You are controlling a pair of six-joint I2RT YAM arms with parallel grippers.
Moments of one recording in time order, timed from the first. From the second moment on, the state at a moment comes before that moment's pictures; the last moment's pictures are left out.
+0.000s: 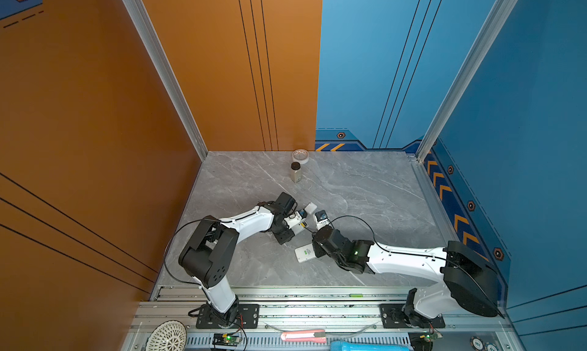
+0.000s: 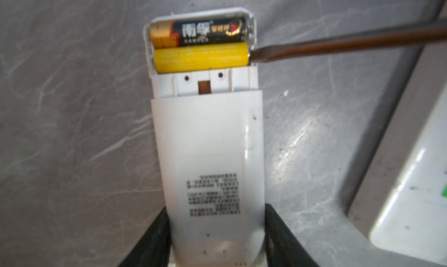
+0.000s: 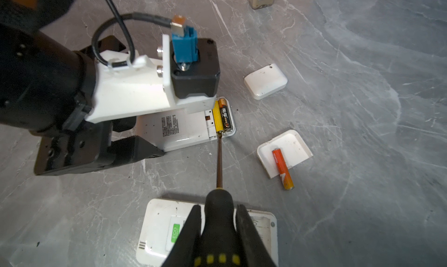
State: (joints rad) left arm -0.54 1.70 1.00 -0.61 0.04 0.46; right arm 1.07 1.48 0.79 -0.04 0.41 0.51
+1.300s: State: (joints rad) left arm -0.60 1.69 0.99 -0.57 0.09 0.49; right arm 1.04 1.38 0.85 -0.15 0.31 0.61
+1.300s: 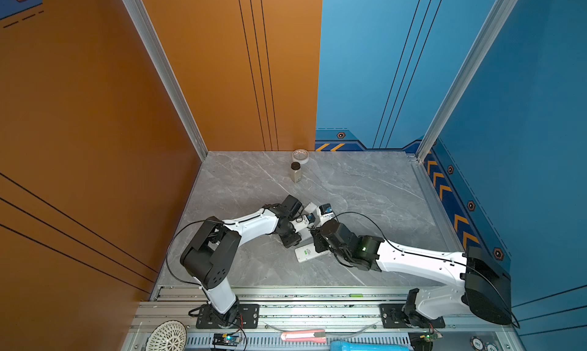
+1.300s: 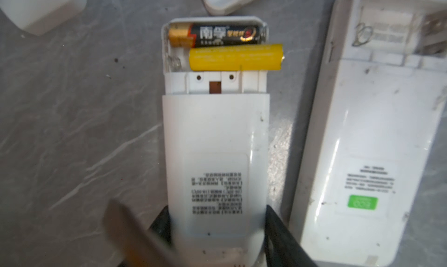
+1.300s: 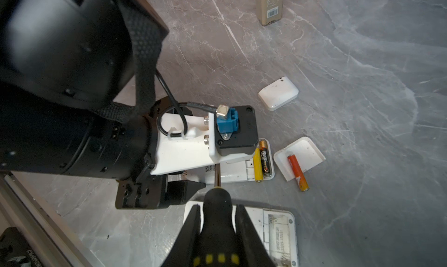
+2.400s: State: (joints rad) left arm -0.60 1.64 0.95 -0.58 -0.03 0.53; right arm 0.91 1.48 0.92 -0.22 0.17 0.69
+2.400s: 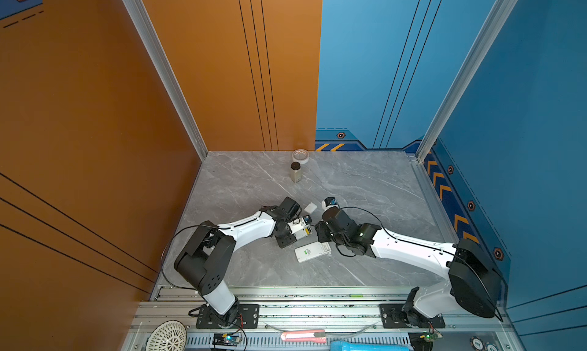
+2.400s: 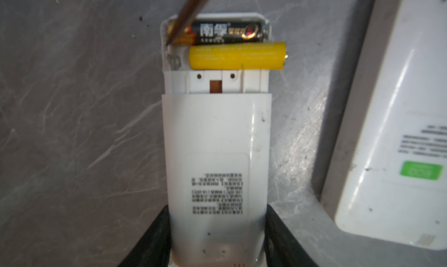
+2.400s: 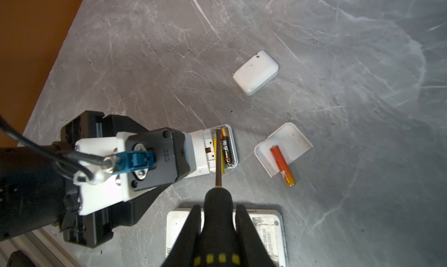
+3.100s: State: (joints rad) left arm -0.60 1.64 0.95 -0.57 -0.03 0.53; right arm 0.91 1.50 0.93 -0.22 0.15 0.69
